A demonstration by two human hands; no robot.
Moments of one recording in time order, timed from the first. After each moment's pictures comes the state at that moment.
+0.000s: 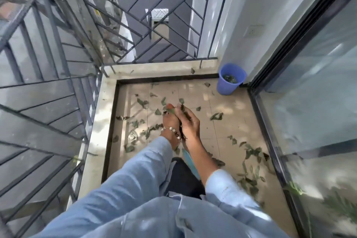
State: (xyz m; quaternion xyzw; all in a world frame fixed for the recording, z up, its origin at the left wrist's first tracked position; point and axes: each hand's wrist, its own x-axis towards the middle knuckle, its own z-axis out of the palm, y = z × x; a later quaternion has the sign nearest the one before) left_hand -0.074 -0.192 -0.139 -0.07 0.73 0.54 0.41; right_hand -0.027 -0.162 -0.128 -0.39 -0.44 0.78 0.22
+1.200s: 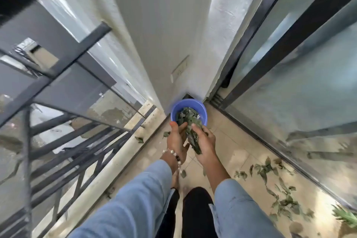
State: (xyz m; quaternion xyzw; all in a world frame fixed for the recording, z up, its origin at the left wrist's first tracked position) left_hand -0.341 0.465 -0.245 -0.03 0.62 0.39 0.68; right_hand -0.262 0.466 -0.261 -0.64 -0.04 0.65 0.41
